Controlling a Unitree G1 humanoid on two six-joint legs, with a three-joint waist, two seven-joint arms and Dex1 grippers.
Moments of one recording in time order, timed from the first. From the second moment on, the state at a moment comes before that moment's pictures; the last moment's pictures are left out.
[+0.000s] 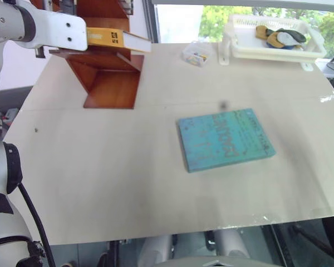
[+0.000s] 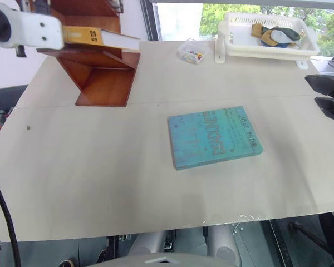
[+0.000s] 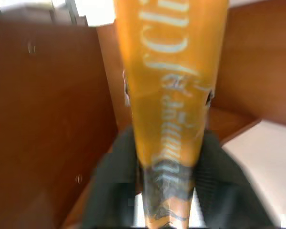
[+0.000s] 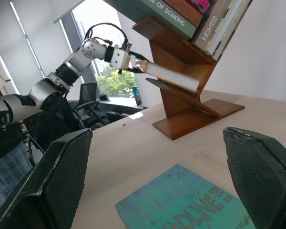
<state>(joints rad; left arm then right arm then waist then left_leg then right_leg) -1.39 1.11 -0.33 0.70 0.56 -0.31 -1.06 -0.45 -1.02 -0.53 0.24 0.99 0.74 1.52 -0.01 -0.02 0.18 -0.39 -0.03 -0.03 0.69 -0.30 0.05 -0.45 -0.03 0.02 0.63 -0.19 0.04</state>
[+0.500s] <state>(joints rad) -1.41 1.17 -0.27 0.72 0.52 -0.31 -1.12 -0.40 -1.03 -0.56 0.24 0.98 0.74 1.52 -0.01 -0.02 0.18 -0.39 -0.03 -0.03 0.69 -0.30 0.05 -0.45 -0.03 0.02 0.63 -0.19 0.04</state>
